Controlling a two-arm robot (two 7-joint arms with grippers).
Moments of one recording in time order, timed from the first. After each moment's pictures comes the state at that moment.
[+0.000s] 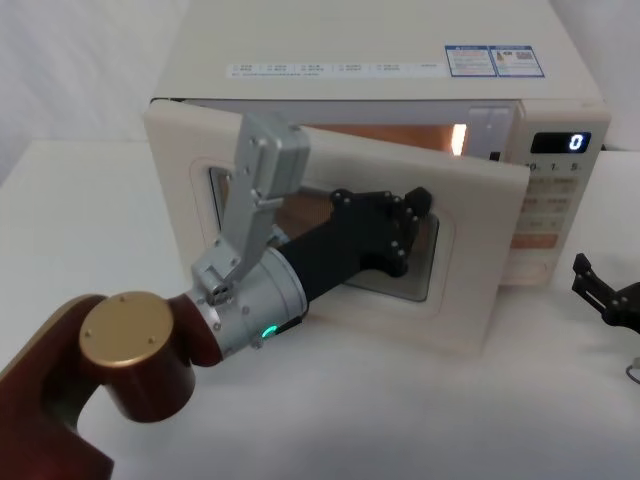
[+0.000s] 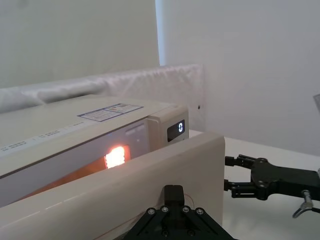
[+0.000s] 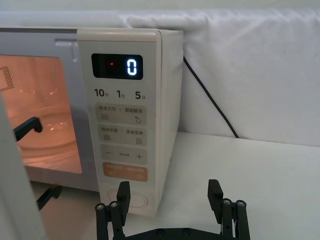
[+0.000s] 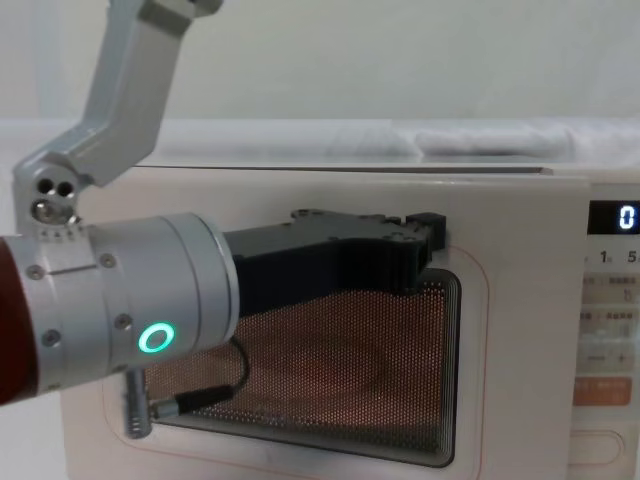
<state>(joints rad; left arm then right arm) -0.27 0.39 0.49 -1.77 -0.42 0.15 -0.39 -0.14 0.19 0.01 -1.78 0.18 0.05 0.20</state>
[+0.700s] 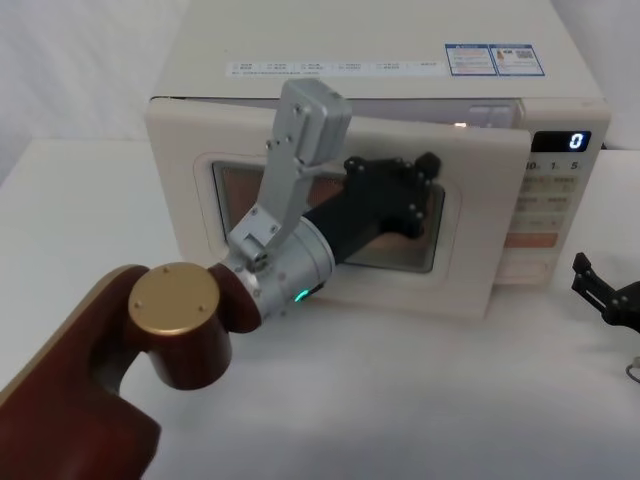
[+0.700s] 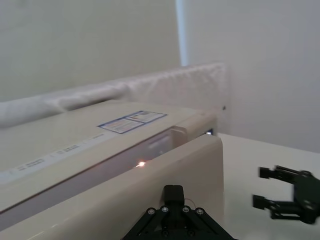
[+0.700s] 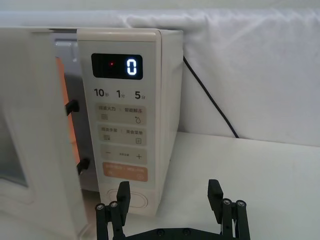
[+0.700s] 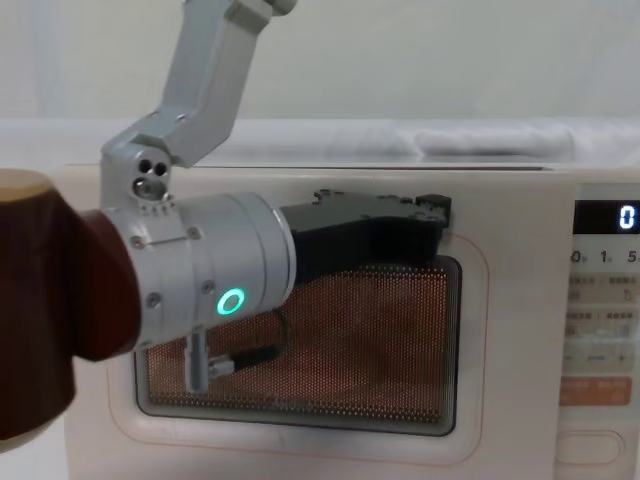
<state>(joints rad) -0.35 0.30 0.51 -1.69 -0.32 0.17 -0.31 -0.14 0.19 0.01 -1.78 0.18 0.05 0.20</state>
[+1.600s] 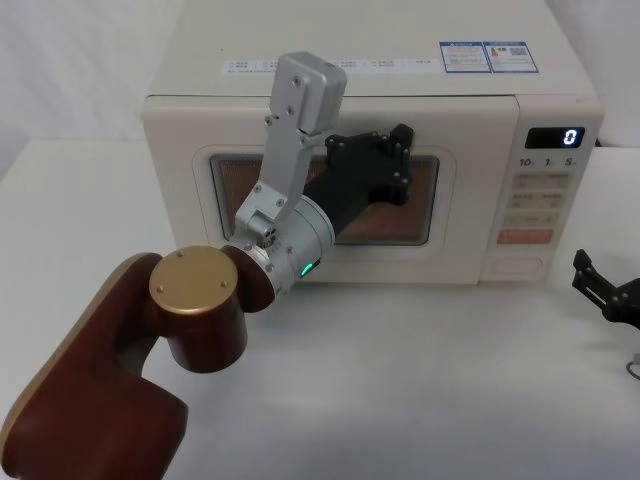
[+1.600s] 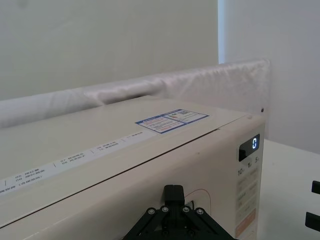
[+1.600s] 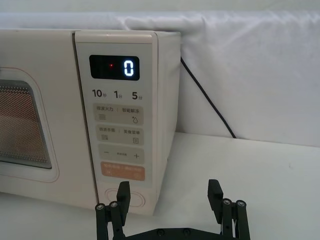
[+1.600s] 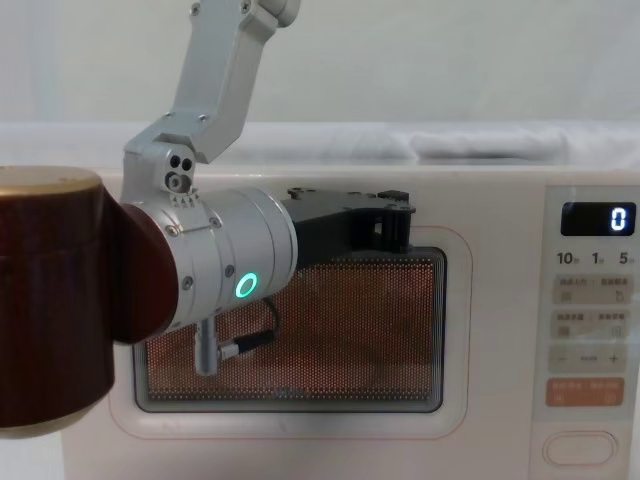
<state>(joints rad) -0.35 0.18 0.43 -1.63 -0.22 0.21 -0.21 -0.14 0.19 0.01 -1.78 0.18 0.05 0.20</state>
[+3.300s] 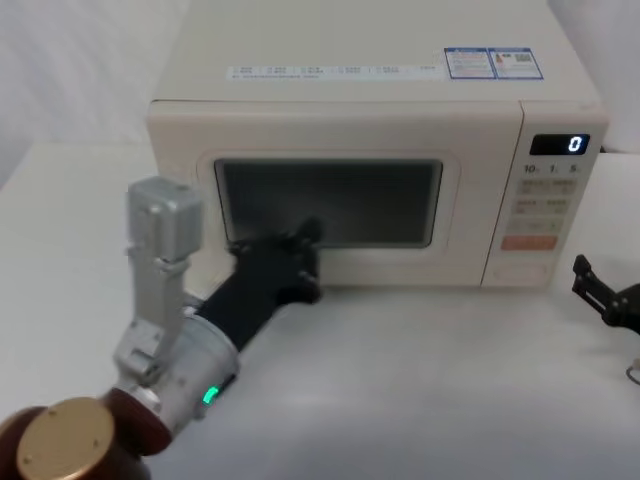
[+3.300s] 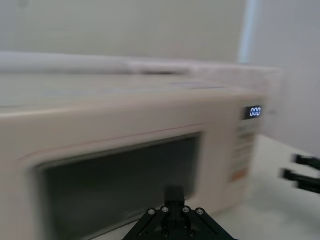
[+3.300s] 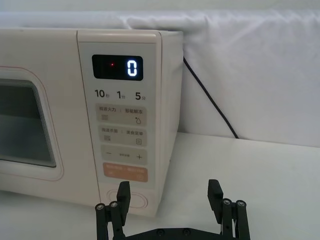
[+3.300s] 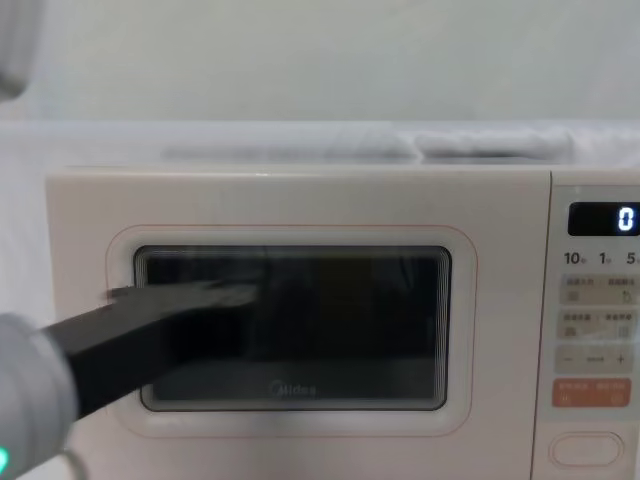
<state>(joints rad) 0.04 0.32 0.29 -1.92 -0.36 0.13 -0.18 -0.14 0.19 0.01 -1.78 0.18 0.05 0.20</state>
